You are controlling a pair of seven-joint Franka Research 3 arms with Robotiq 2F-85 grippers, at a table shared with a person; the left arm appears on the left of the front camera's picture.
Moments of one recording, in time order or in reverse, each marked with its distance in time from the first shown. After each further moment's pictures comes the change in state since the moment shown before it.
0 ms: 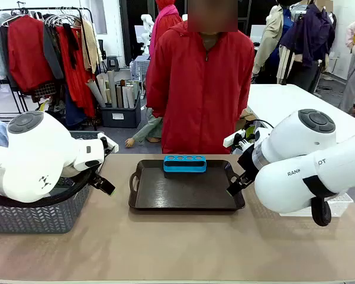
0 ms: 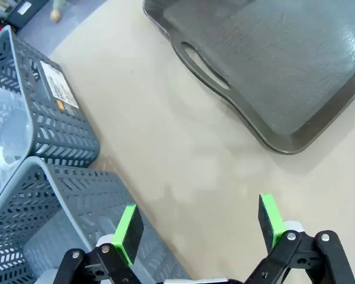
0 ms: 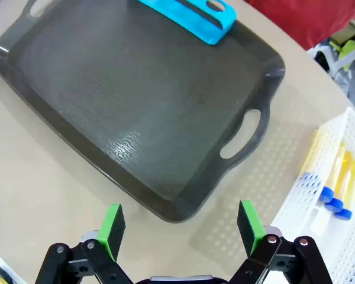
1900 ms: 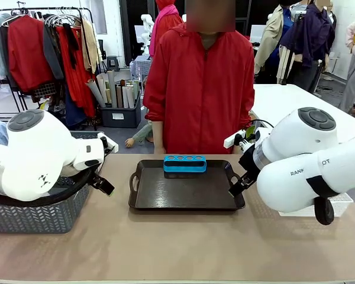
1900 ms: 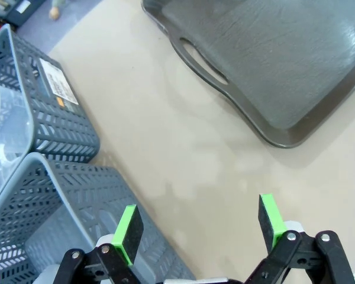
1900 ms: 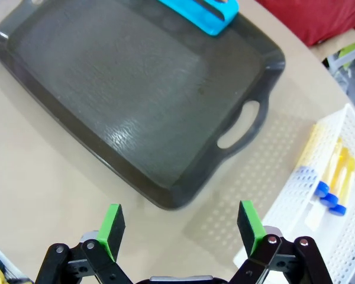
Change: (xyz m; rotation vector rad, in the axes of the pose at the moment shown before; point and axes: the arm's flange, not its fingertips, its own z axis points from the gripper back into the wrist) left arm 0.002 -0.003 0.008 0.000 0.025 -0.012; right arm -0.002 -0.002 0.007 -0.011 0.045 0.044
